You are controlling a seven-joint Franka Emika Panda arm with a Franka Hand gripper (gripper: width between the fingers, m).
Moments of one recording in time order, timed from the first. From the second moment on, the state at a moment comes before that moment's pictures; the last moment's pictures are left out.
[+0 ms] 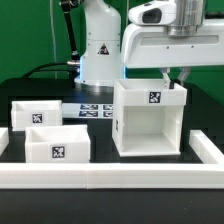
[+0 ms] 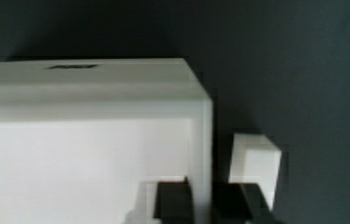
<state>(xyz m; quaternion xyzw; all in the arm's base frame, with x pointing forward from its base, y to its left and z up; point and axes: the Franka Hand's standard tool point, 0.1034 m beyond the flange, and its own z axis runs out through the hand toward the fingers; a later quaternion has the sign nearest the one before) 0.502 0.108 0.104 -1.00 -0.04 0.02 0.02</state>
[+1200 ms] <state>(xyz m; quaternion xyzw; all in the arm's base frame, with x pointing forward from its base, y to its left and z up) 0.551 0.110 0.105 -0.98 0.17 -0.02 0.04</state>
